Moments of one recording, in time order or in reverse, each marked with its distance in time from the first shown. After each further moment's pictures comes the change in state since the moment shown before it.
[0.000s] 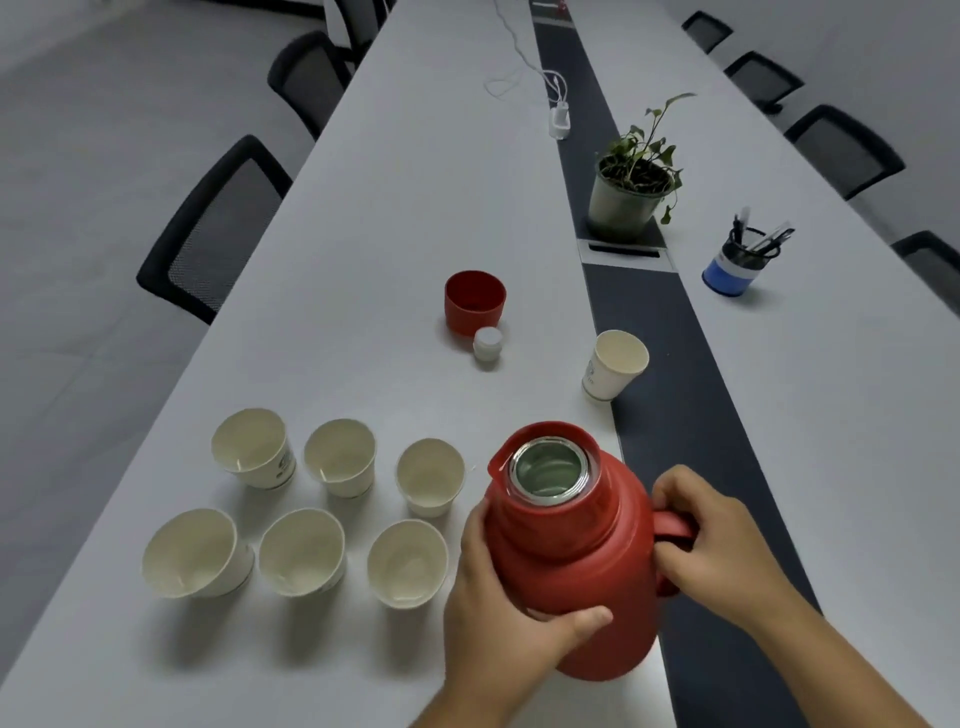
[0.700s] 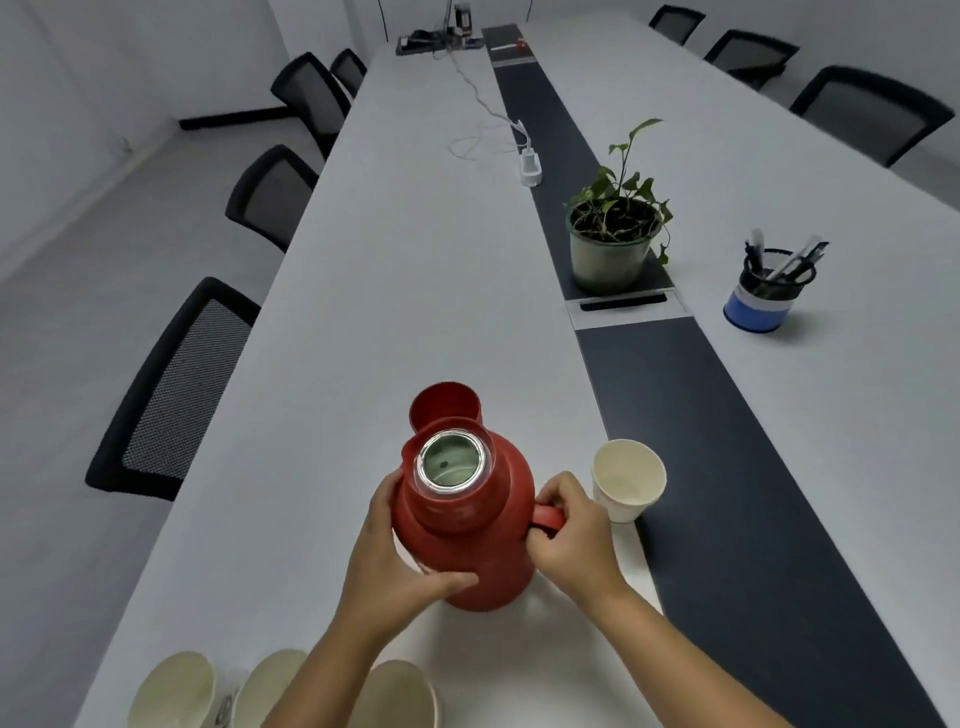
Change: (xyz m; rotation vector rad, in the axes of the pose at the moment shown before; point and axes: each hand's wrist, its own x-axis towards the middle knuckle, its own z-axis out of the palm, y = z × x) left_hand 0.222 0.036 -0.028 0.306 -0.039 0.144; right_hand 0.206 0.029 0.066 0.480 0.282 -0.092
